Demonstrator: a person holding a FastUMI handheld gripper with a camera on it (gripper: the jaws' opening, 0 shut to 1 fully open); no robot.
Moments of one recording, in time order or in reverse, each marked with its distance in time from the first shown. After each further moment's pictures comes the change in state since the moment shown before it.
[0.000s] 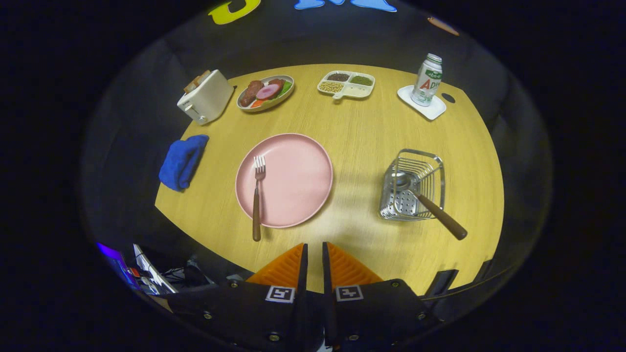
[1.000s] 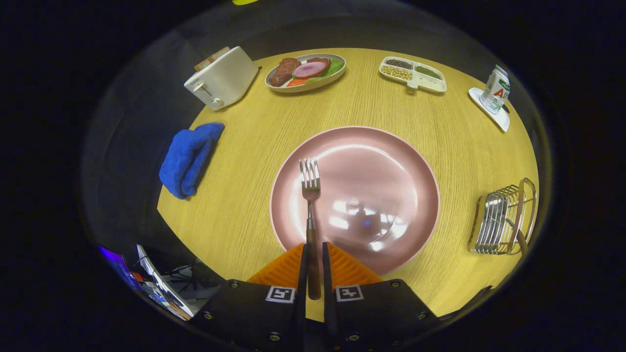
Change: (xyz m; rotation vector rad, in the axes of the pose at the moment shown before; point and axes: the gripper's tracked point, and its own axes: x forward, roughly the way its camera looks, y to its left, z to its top) arm 0.118 0.087 0.023 -0.067 0.072 0.077
